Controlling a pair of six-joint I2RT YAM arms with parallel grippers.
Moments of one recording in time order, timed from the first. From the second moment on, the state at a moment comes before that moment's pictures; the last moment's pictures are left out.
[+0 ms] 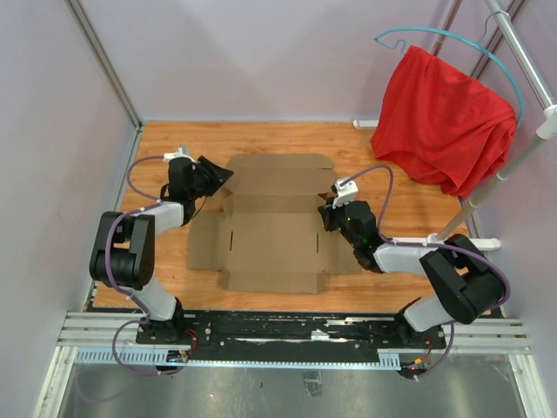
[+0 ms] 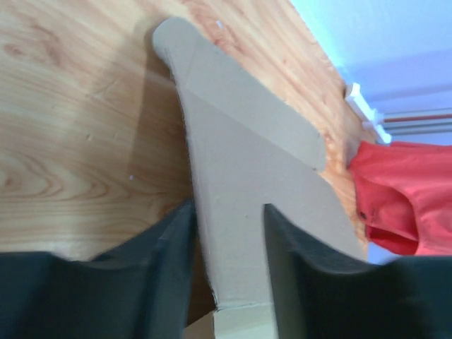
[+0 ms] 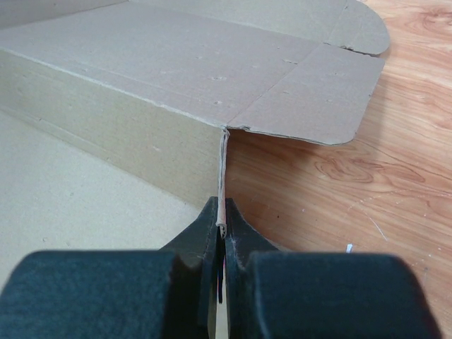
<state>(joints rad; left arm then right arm) -0.09 1.63 0.77 0.44 0.23 -0.90 0.59 1.47 0.45 0.75 0.09 0.16</state>
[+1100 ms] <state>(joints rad) -0.08 1.50 0.09 1.49 0.21 -0.78 0.39 1.46 0.98 -0.01 -0.23 0.24</state>
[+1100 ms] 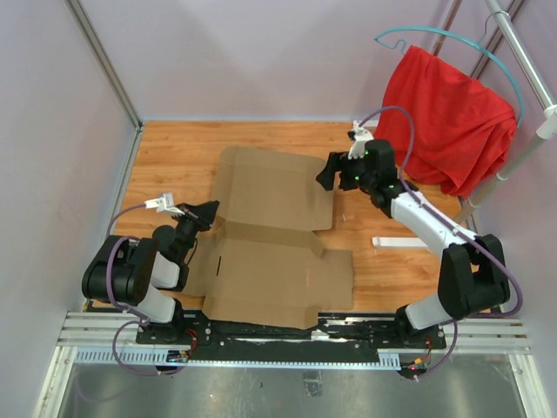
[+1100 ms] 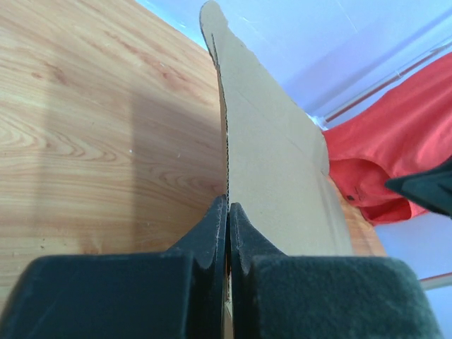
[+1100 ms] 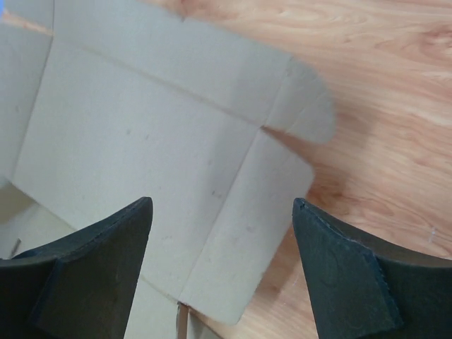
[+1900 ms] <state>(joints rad) -0.08 1.48 0.05 1.53 0.22 -0.78 0.23 1.79 1.13 -0.18 -0.60 0.28</state>
